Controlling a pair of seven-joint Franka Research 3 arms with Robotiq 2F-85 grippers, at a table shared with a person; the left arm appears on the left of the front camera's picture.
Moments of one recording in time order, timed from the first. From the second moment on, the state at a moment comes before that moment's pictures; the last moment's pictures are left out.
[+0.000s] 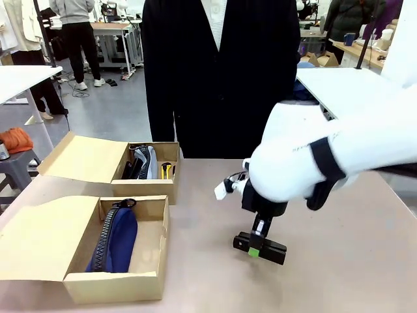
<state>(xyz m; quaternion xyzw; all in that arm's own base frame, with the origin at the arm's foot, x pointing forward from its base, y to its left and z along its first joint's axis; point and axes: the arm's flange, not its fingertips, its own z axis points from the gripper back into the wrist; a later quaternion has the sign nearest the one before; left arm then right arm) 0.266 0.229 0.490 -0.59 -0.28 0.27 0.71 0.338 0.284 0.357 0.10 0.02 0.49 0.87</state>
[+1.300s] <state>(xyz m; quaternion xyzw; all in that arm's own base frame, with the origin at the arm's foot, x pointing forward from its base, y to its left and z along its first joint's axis) 0.266 0.229 0.490 -0.59 -0.28 0.27 0.71 0.241 0.432 0.499 0.08 -0.05 0.14 0.99</state>
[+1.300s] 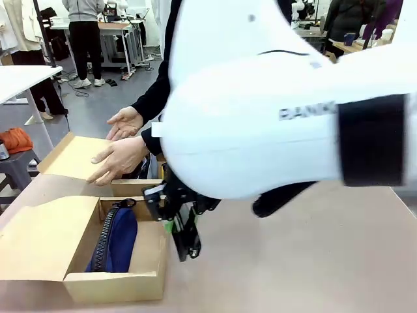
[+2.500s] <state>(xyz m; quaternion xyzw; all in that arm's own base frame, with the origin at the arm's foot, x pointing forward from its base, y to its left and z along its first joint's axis) 0.265 0.229 0.490 -0.59 -0.28 0.27 0.71 0.234 0.195 0.491 0.25 -0.05 -0.13 0.96</state>
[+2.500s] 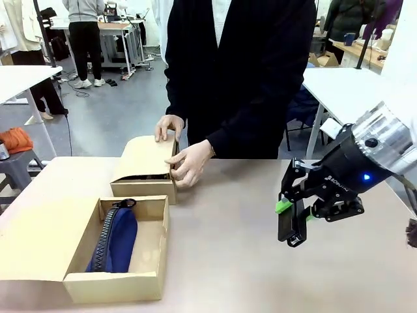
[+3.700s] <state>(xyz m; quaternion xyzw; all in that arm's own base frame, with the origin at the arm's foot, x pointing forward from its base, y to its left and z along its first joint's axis) 0.266 0.229 0.490 -0.59 -0.28 0.27 0.71 0.226 0.336 0.502 0.24 -0.06 -0.11 0.96</state>
